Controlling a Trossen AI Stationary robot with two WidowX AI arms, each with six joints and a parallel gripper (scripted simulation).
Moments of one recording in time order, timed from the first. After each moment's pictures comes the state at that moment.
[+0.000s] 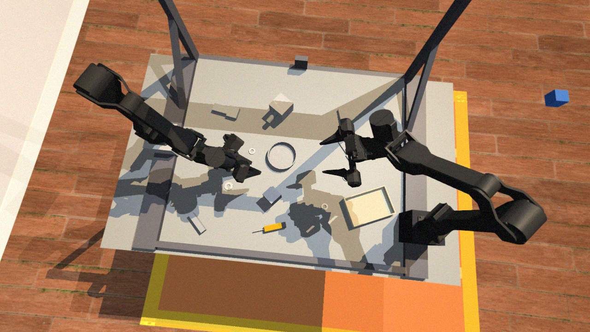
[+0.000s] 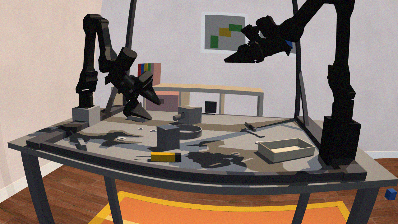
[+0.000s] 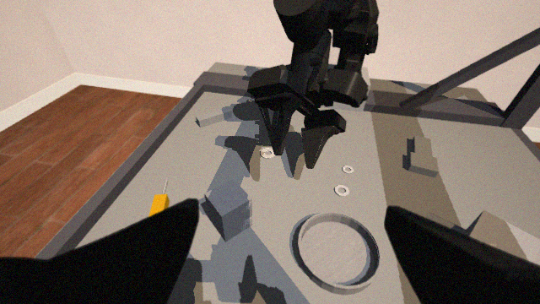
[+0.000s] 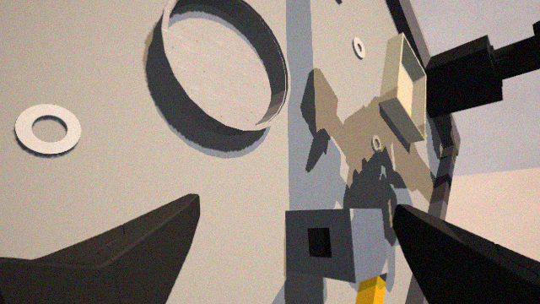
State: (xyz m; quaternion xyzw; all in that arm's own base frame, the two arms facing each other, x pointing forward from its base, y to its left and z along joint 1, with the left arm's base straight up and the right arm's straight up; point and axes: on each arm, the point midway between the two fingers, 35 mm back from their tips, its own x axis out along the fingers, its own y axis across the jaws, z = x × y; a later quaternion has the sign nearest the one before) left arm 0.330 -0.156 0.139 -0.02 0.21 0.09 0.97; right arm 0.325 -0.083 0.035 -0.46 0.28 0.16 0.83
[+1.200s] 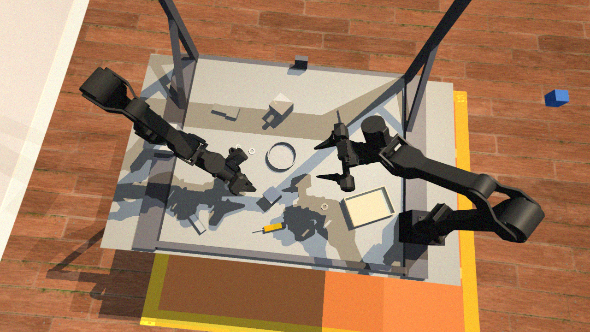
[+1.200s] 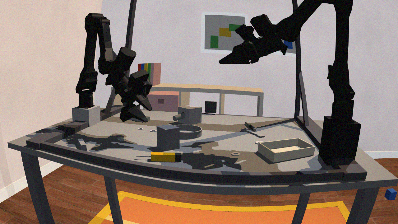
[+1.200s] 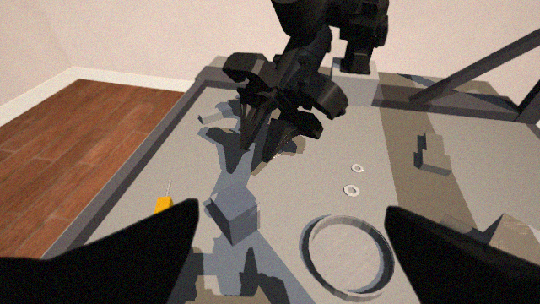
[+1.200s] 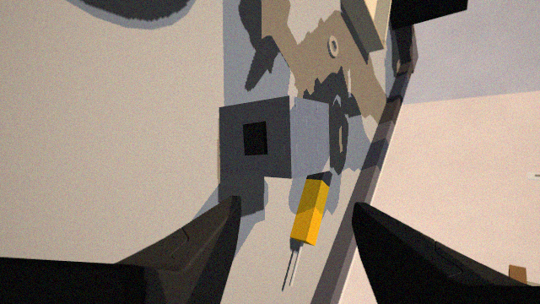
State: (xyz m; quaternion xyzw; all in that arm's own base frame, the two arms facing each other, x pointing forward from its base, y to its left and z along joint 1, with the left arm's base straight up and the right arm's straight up) left arm 0.345 -0.142 0.135 -0.02 0.22 0.09 0.97; right arm 0.328 -0.143 0.035 -0.51 0.34 0.05 0.78
